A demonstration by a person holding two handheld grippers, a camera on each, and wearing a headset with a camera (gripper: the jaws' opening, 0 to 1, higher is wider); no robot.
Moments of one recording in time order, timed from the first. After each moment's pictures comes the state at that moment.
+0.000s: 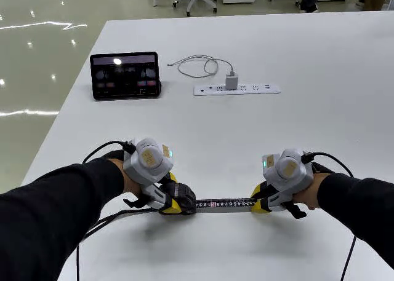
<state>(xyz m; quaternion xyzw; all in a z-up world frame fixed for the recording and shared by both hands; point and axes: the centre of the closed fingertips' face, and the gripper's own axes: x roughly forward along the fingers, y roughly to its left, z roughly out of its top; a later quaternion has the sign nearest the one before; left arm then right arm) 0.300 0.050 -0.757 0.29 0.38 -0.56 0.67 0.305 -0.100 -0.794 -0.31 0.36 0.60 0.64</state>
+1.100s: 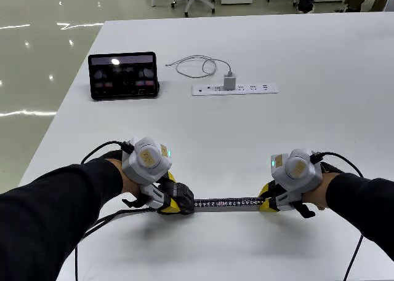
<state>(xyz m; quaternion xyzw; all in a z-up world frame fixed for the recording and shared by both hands) 0.300 0.049 -0.757 0.29 0.37 -0.56 0.68 0.307 -0.123 -0.793 -0.32 0.36 0.59 0.65</state>
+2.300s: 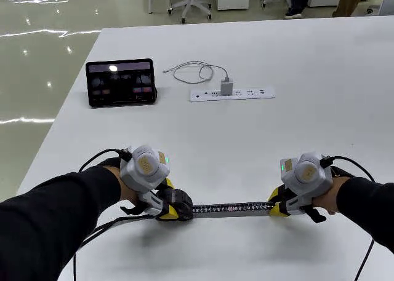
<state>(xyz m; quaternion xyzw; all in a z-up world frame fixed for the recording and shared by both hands) 0.301 0.050 -0.757 0.30 0.37 -0.56 0.68 0.308 -0.152 -0.792 -0.33 0.37 0.57 0.65</state>
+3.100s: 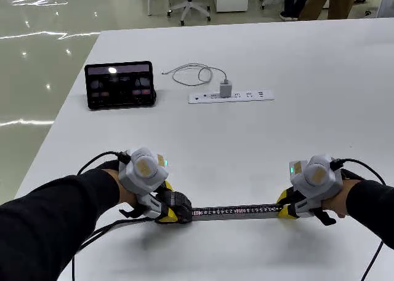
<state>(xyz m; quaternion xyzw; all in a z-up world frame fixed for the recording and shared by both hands) 0.301 0.049 -0.757 0.30 0.37 -0.56 0.68 0.310 -0.172 -0.793 -0.33 0.38 0.57 0.66</state>
